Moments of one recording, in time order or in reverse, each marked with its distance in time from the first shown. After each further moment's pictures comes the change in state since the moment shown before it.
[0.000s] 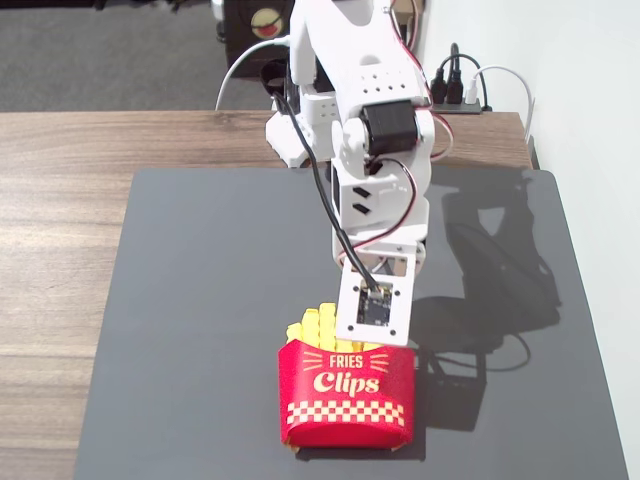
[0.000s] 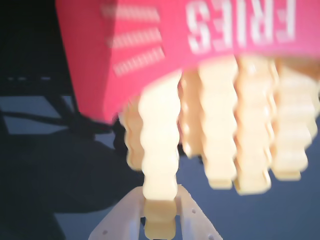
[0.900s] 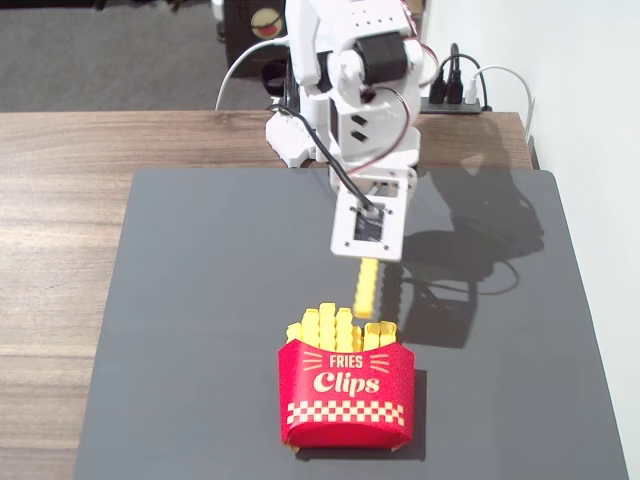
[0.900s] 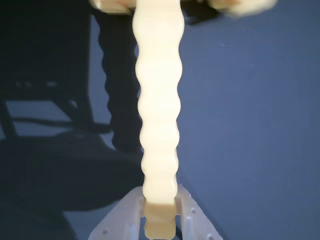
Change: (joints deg) arm -4.3 36.6 35.9 0.6 5.6
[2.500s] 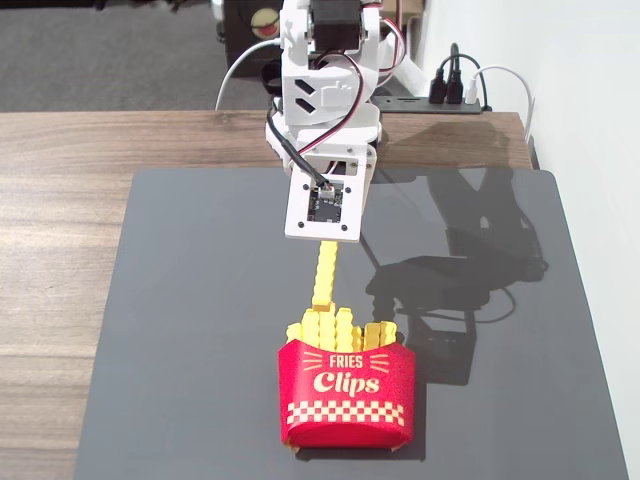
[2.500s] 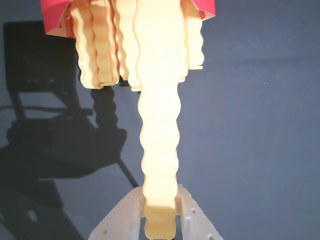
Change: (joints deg) arm 13.6 -8.7 -25.8 14.0 -17.0
